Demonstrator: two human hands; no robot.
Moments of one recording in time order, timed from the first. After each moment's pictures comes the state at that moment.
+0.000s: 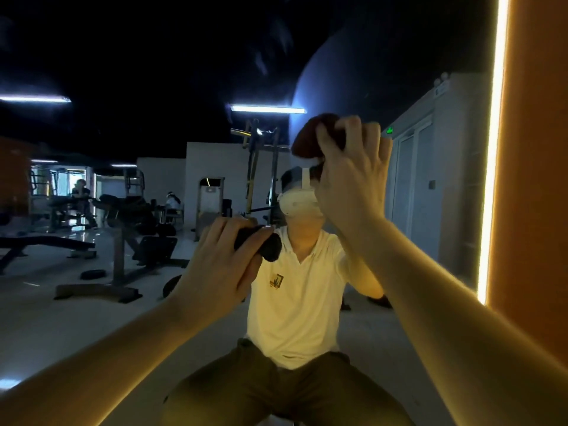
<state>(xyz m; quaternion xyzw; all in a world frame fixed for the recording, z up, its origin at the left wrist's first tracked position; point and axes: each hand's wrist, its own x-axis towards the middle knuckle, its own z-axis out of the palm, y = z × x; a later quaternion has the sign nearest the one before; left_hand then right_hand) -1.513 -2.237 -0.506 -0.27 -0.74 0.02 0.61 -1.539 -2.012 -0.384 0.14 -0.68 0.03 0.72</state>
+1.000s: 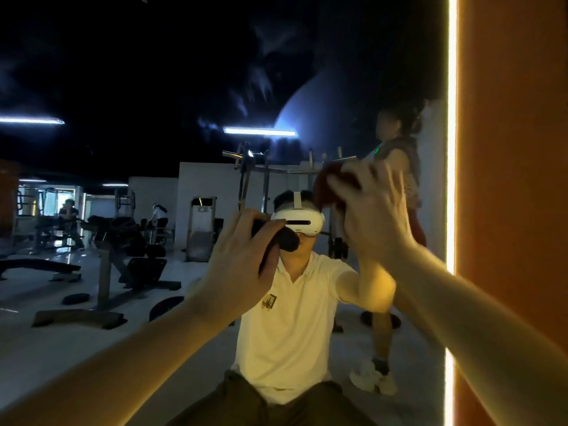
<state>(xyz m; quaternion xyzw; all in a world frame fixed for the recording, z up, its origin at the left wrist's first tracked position) -1.502 -2.175 -0.455 -0.28 -0.73 -0.09 0.62 -1.529 -1.932 -0.381 0.23 -0.66 -0.06 0.71</state>
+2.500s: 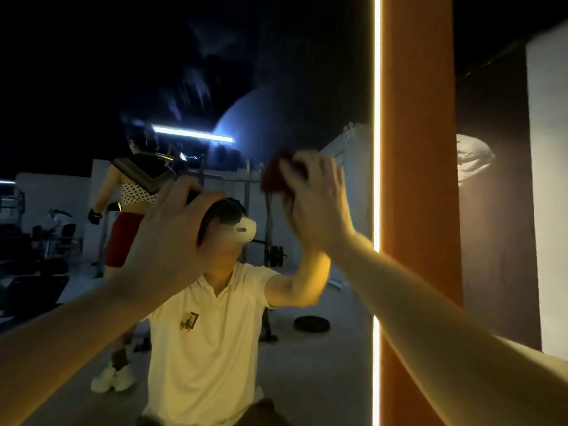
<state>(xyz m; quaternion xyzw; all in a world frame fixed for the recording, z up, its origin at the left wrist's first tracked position) -1.511 -2.169 -0.401 -0.27 -0.71 -0.12 0.64 -1.538 -1.925 -0.343 0.19 -0.64 -0.08 0.74</state>
